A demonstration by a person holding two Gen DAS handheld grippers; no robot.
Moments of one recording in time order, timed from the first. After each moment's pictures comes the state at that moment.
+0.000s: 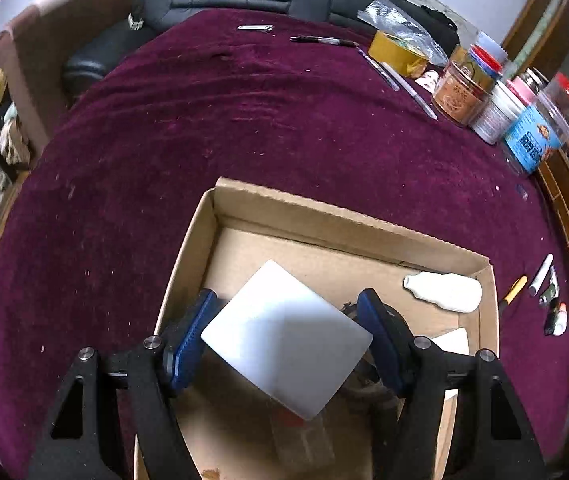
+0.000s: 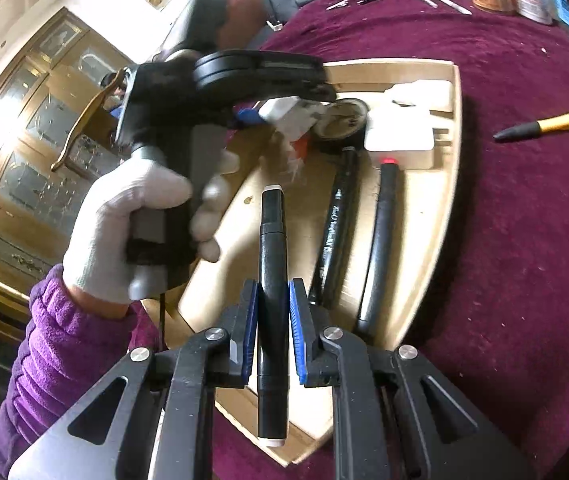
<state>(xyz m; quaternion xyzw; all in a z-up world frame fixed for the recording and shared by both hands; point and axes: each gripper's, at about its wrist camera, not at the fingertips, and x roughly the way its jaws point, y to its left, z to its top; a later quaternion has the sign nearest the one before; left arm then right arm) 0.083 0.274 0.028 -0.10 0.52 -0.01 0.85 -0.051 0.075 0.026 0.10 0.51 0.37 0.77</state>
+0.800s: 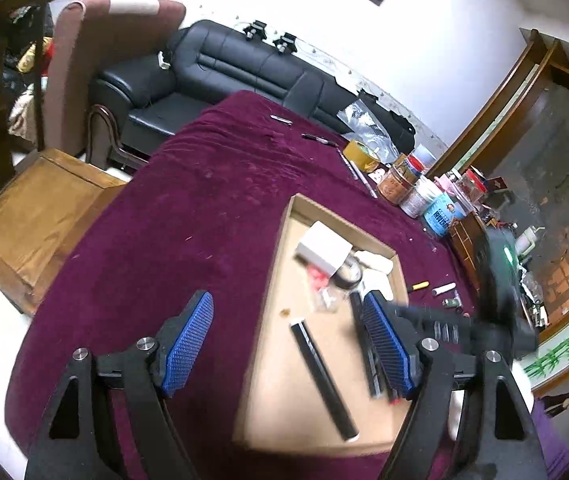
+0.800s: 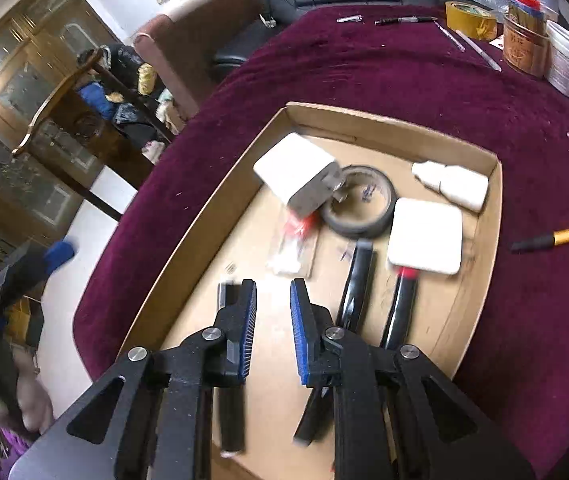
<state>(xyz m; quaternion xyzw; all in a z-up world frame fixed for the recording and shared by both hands) -0.120 0.390 0.099 -0.24 0.37 -0.05 0.90 0.010 0.142 0.053 0.01 0.52 0.32 0.79</state>
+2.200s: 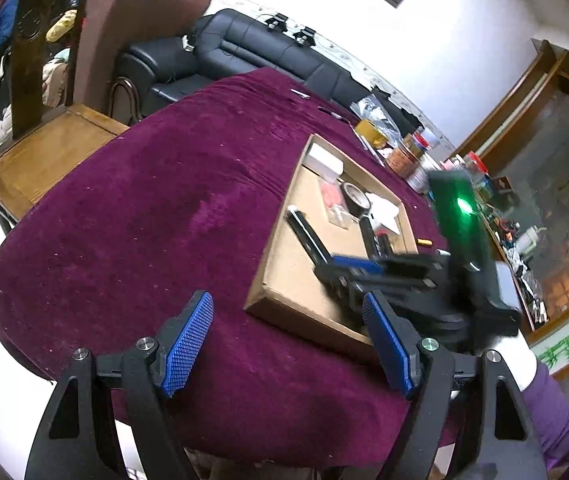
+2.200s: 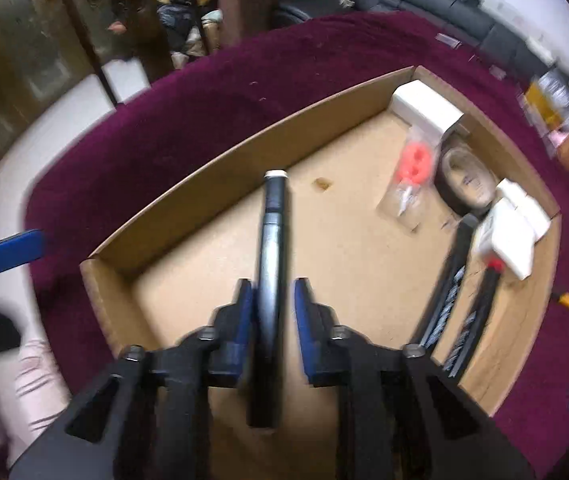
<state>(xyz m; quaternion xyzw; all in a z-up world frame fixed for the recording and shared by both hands) -0.203 0.367 0.047 -0.26 0.37 -0.04 0.89 -0.065 0.225 0.010 -0.23 0.47 0.34 0.78</state>
